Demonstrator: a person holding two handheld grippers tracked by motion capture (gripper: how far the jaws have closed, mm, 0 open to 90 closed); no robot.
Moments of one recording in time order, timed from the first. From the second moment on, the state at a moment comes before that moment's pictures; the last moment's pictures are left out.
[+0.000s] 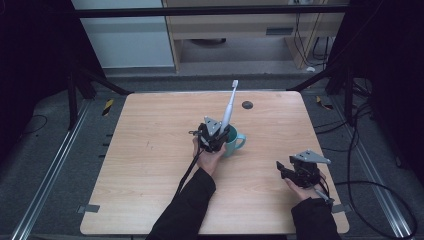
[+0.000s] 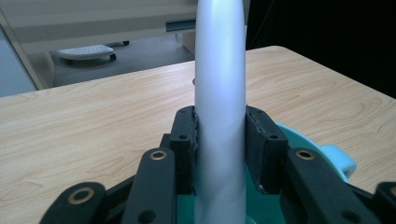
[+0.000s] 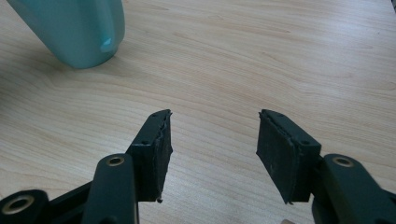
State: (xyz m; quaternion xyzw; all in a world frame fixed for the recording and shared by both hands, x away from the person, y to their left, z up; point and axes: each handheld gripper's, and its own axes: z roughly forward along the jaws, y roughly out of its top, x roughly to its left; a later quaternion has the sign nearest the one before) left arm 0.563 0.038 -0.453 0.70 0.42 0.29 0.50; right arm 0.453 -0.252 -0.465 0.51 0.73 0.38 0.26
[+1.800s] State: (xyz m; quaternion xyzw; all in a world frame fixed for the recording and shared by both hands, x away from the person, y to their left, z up) left arm 0.474 0.259 -0.438 0.71 0.48 0.26 0.44; right arm 0.453 -0.260 -0.462 0.53 0.70 0.39 0.28
